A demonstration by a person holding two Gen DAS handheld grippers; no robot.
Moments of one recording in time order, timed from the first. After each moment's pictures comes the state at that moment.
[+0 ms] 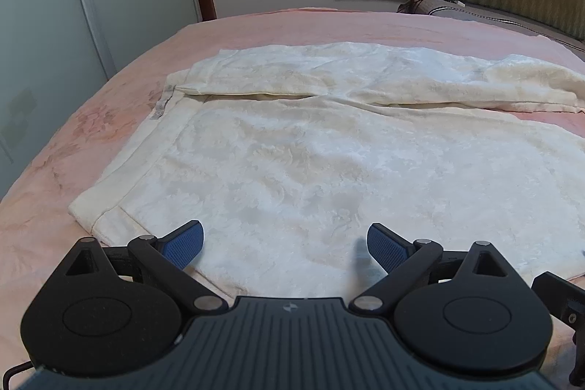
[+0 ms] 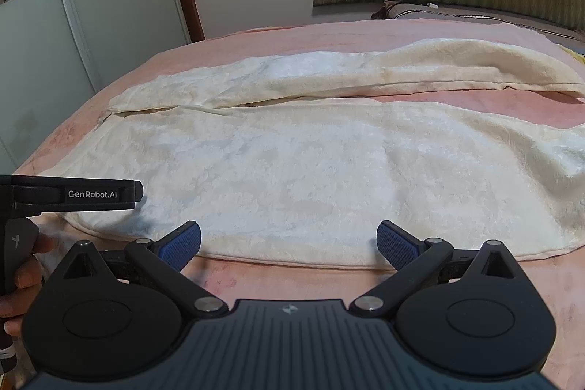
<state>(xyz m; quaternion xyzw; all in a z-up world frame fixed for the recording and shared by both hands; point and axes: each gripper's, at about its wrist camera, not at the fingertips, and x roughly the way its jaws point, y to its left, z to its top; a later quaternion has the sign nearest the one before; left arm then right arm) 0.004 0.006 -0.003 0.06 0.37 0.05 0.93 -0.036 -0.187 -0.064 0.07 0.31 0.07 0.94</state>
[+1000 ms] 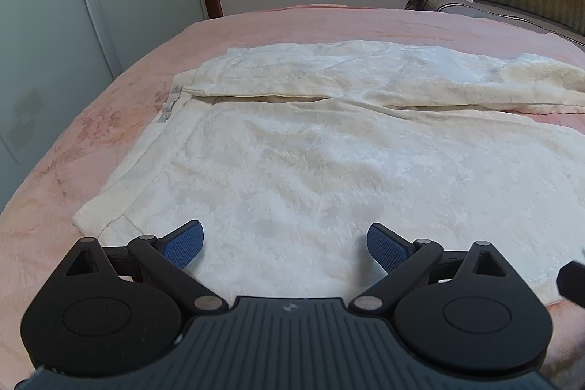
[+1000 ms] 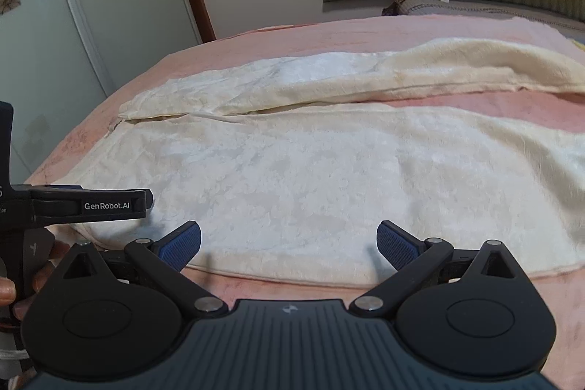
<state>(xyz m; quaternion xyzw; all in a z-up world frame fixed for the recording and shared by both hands) 0.019 0.014 -0.004 0.06 0.37 0.06 0.92 -0.023 -0.190 -0.053 0.08 0.32 0.10 0.94</state>
